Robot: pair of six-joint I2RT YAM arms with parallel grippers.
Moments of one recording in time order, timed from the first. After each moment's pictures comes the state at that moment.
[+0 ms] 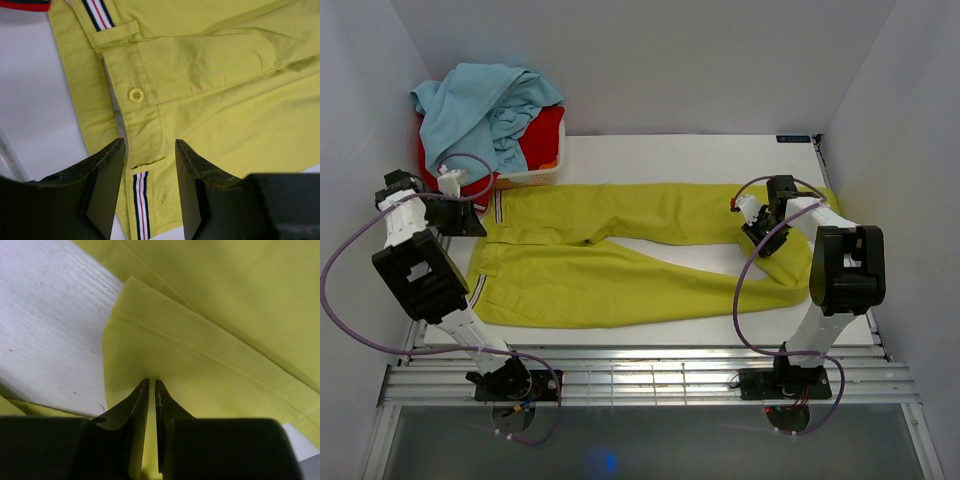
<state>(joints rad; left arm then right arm) 0.58 1.84 1.54 -1.01 0.63 0.66 0.04 1.77 1.16 -0.71 -0.18 -0.77</state>
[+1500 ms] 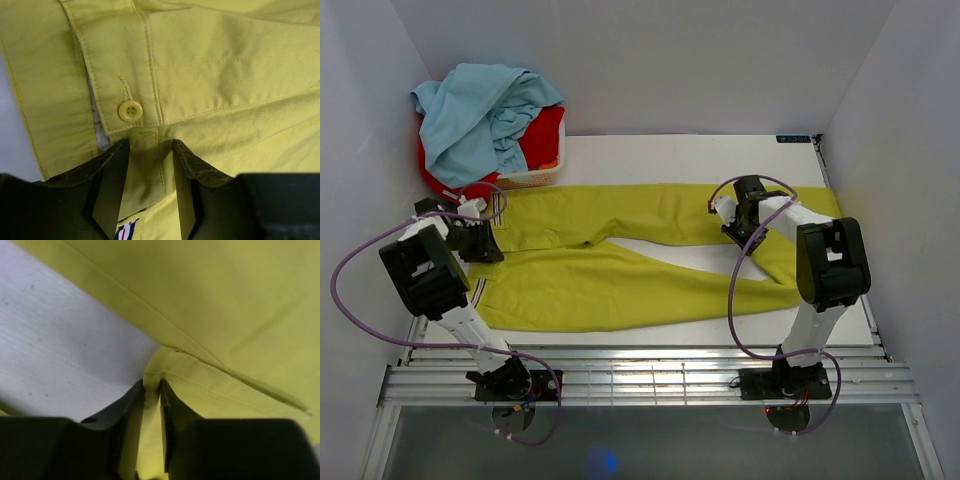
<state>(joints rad) 0.54 1.87 1.20 -0.68 0.53 0.49 0.23 1.83 1.19 -0.68 -0.02 -0.65</state>
